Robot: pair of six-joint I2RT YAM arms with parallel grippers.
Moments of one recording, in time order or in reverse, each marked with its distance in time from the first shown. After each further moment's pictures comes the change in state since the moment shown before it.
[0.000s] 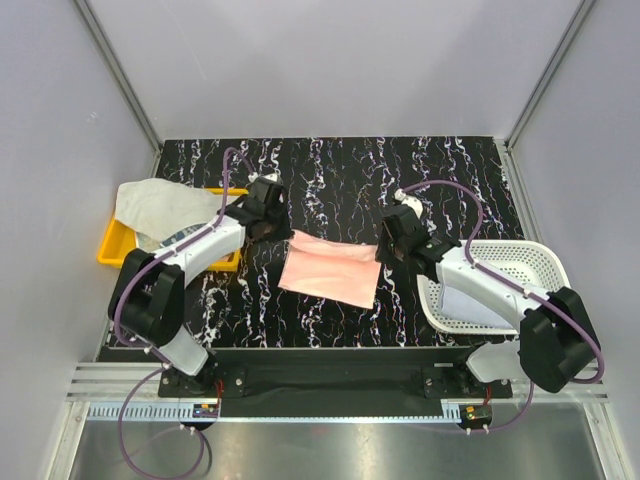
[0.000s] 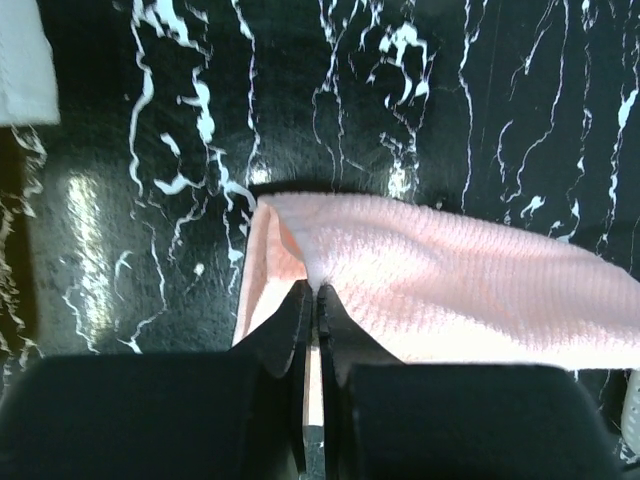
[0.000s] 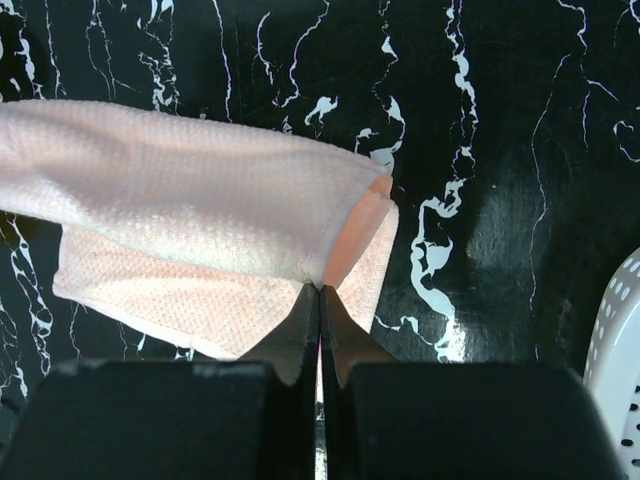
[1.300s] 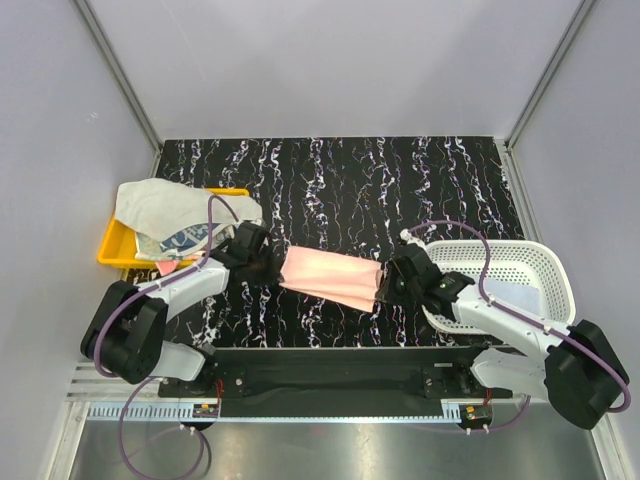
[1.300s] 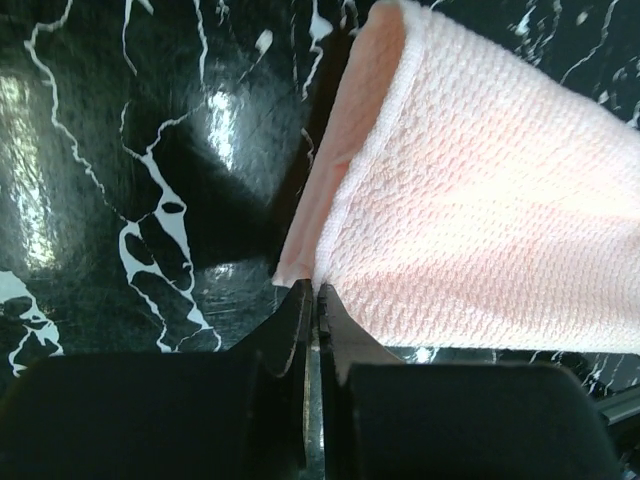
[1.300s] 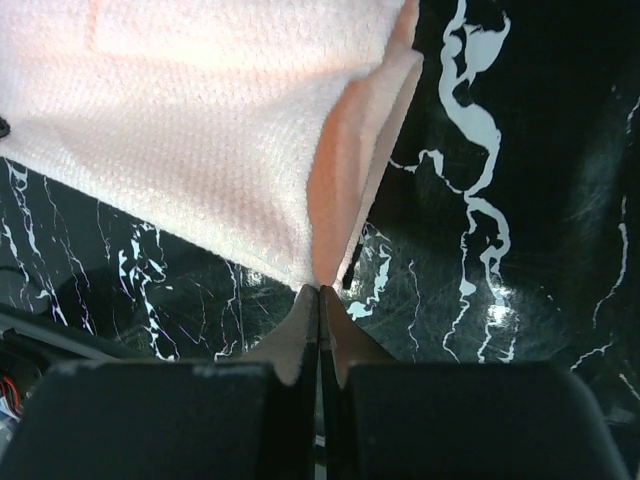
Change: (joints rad) left arm 0.004 -0.234 -0.449 0.128 0.104 -0.119; right arm 0.072 -0.235 -0.312 0.036 -0.167 0.113
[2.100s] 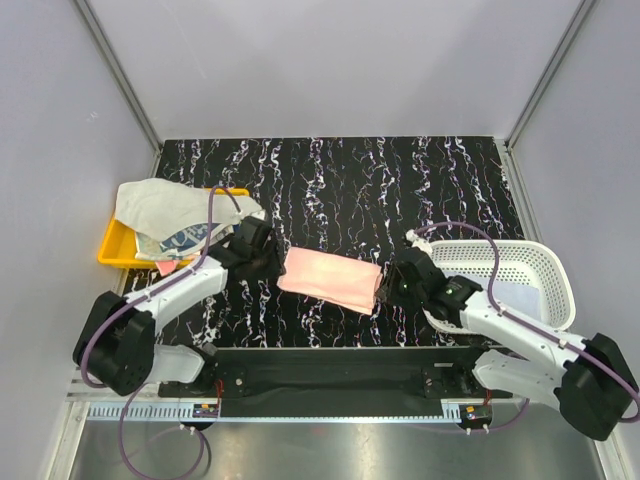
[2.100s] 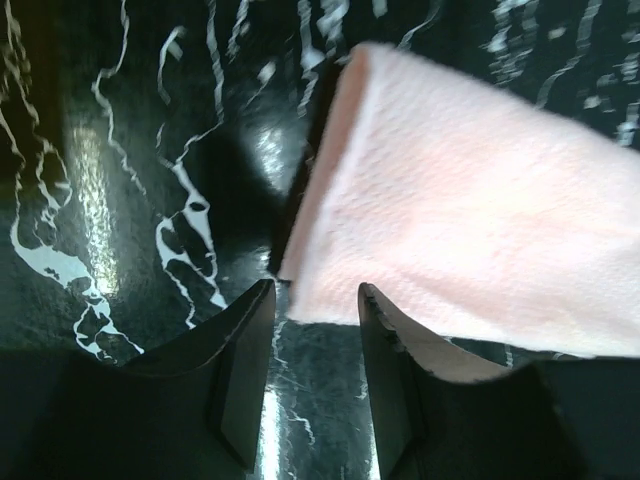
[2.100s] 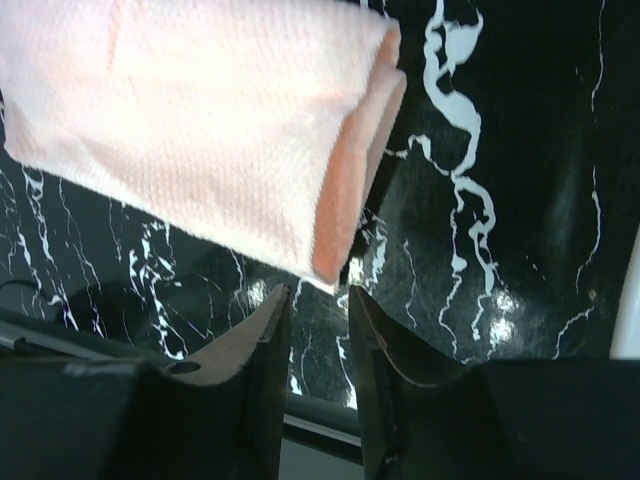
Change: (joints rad) left arm -0.051 -0.060 0.045 -0.099 -0.116 0.052; right arm 0.051 -0.109 -0.024 -0.063 0.071 0.061
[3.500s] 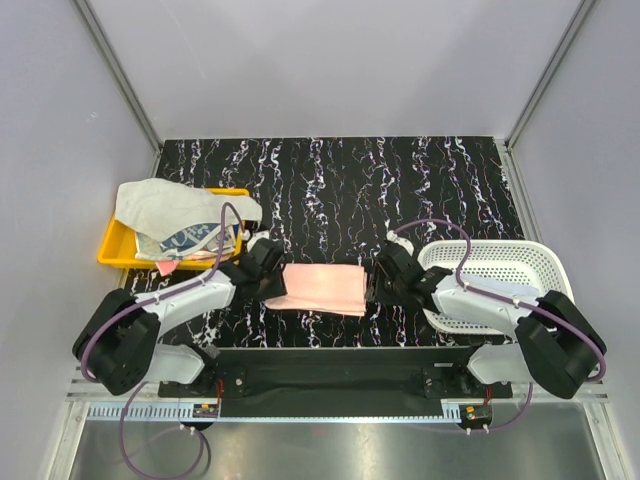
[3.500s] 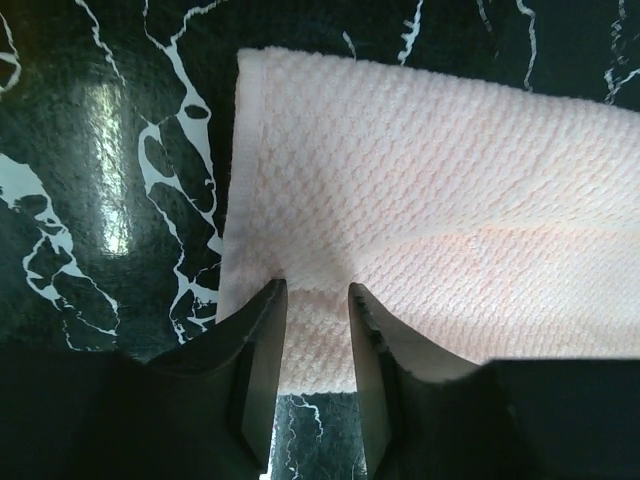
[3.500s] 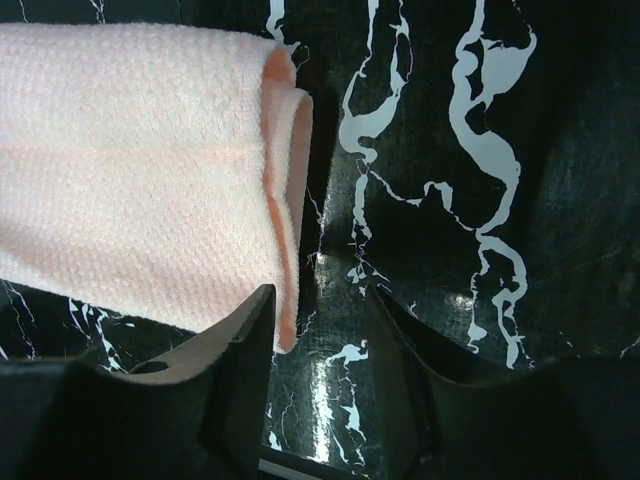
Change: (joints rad) left arm -0.137 -0.004 -0.101 0.019 -0.117 -0.141; right arm 0.002 0.297 0.046 0.146 -0.013 -0.055
